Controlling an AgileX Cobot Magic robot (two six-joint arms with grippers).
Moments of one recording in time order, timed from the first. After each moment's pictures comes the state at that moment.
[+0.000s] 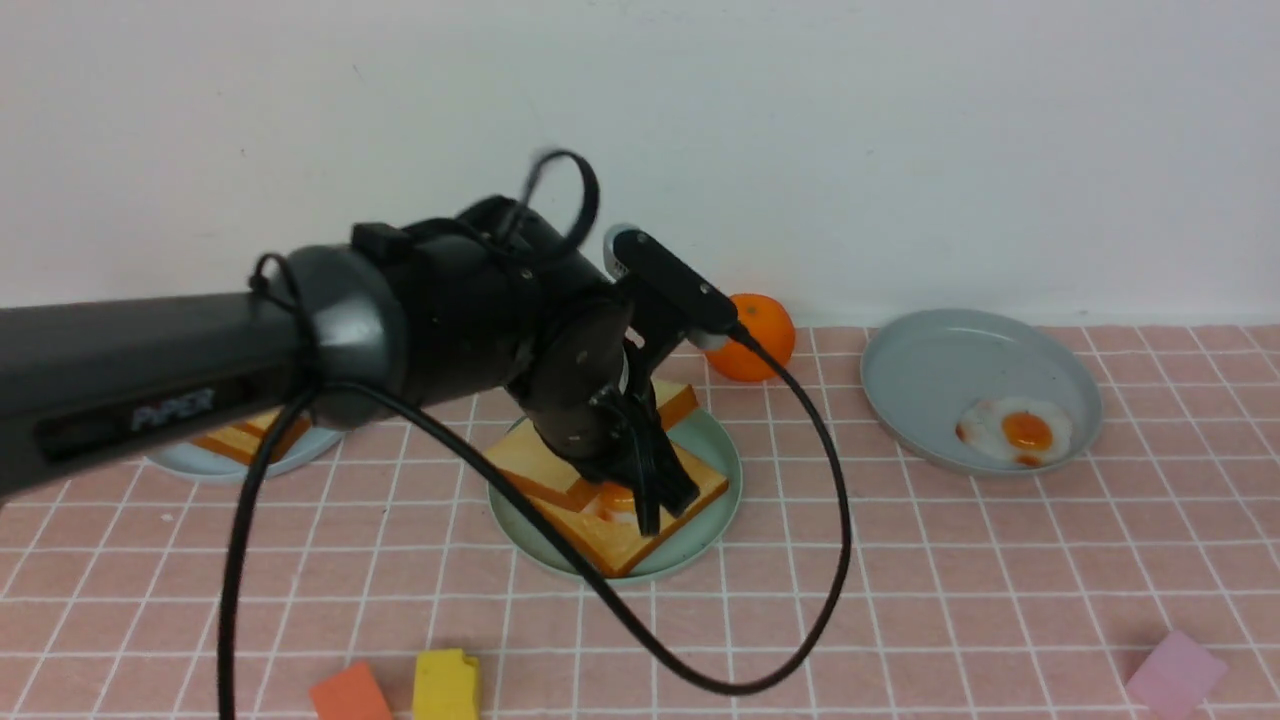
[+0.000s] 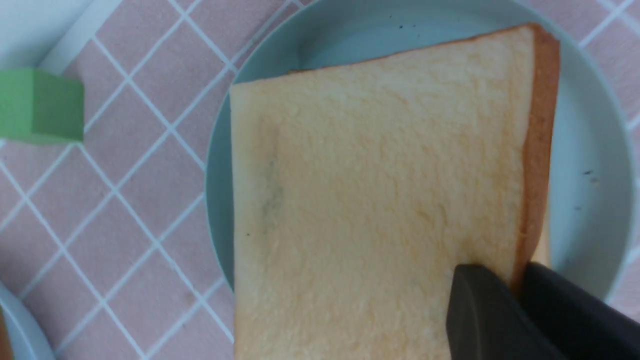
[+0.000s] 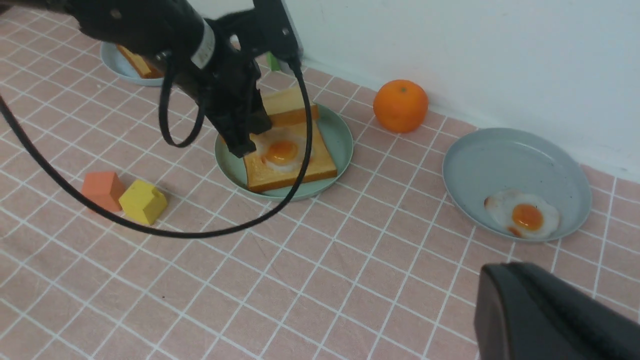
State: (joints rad) right arm 0.28 0.53 -1.04 0.22 1.06 -0.26; left arm -0.66 1.88 -1.40 0.32 0.61 -0.04
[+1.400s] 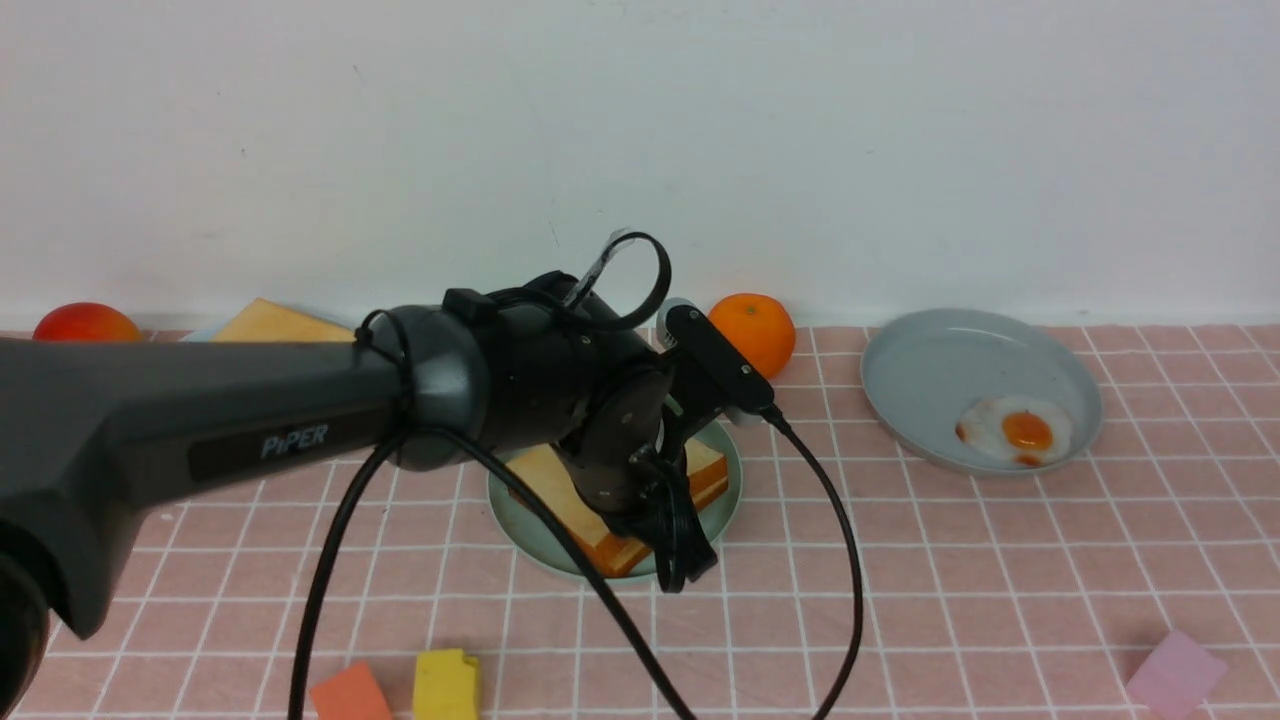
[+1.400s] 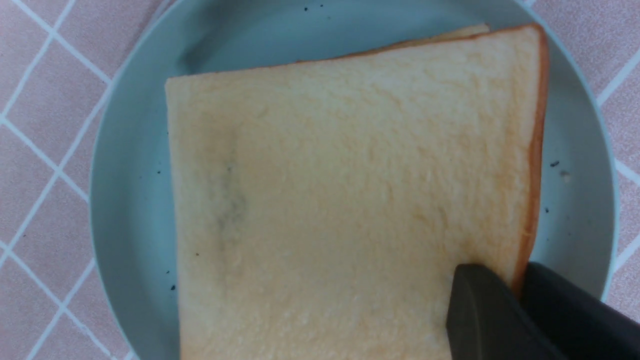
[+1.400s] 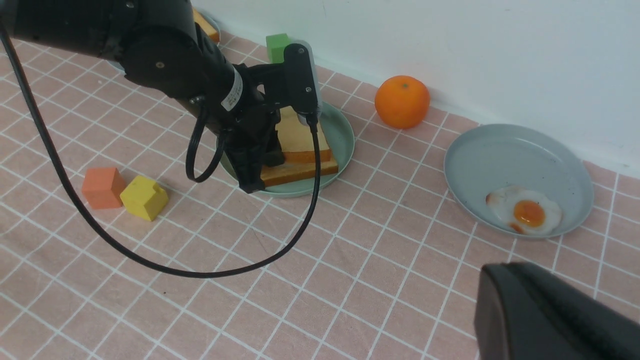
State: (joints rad) right arm 0.28 0.53 -1.04 0.23 1.06 -0.26; left arm -0.68 1.98 -1.40 0.27 0.57 0.07
